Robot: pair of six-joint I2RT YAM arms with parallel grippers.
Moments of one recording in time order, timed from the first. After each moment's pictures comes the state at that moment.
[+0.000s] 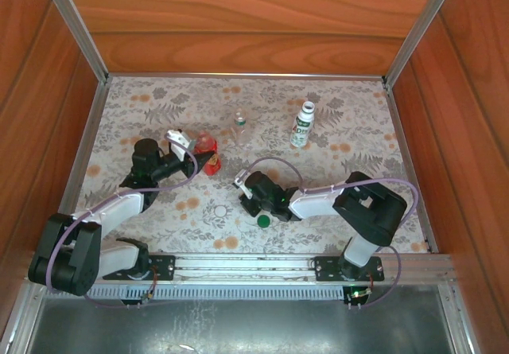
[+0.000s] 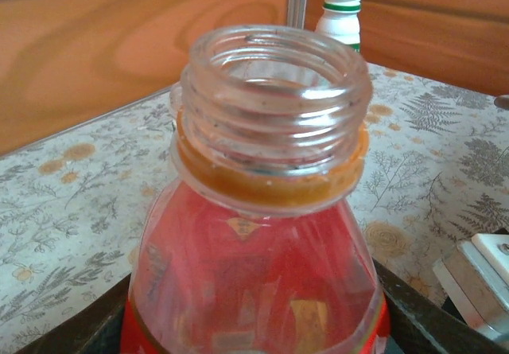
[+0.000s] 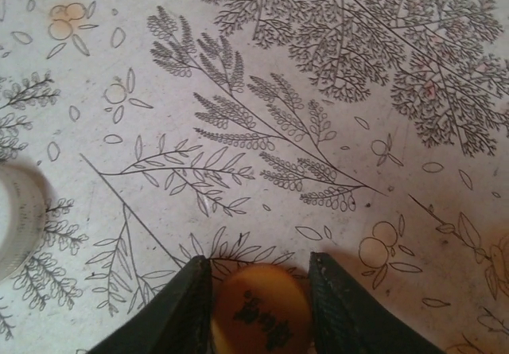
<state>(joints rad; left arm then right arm) -0.29 1.20 0.41 0.55 0.62 0.11 1.02 1.68 0.65 0.19 0.12 0.05</state>
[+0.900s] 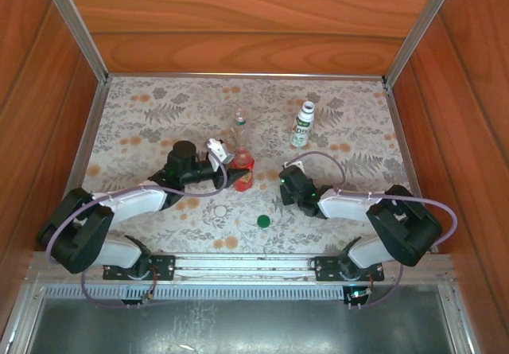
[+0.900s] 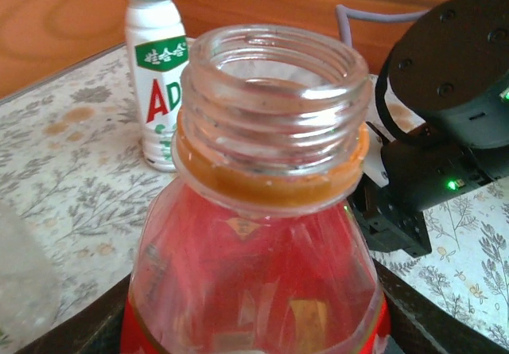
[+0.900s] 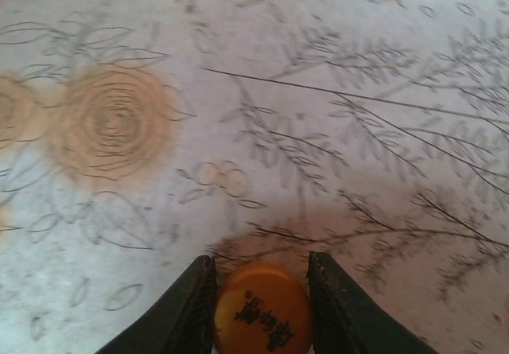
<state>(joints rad) -0.63 1.39 0.52 0.58 0.58 0.10 0.76 1.42 0.47 -0.02 0.35 0.38</state>
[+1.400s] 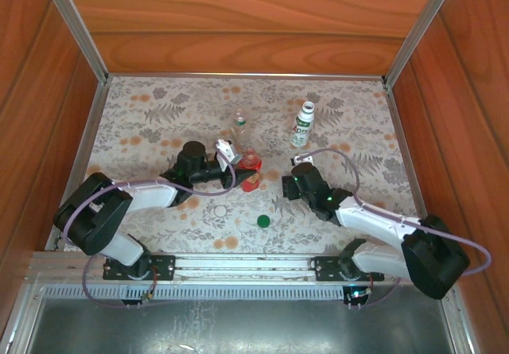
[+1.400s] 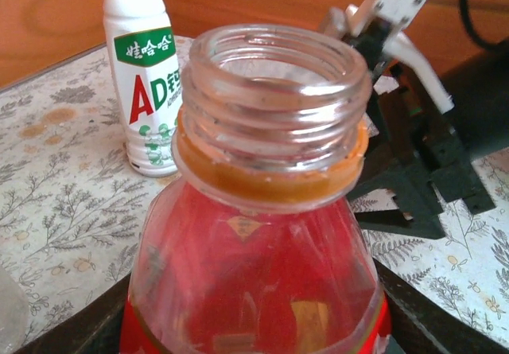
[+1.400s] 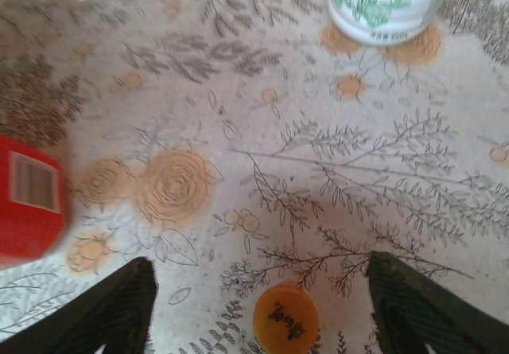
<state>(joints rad) -0.67 1.51 0.55 0.70 0.58 0.10 0.75 1.13 0.45 -0.09 0.32 0.33</state>
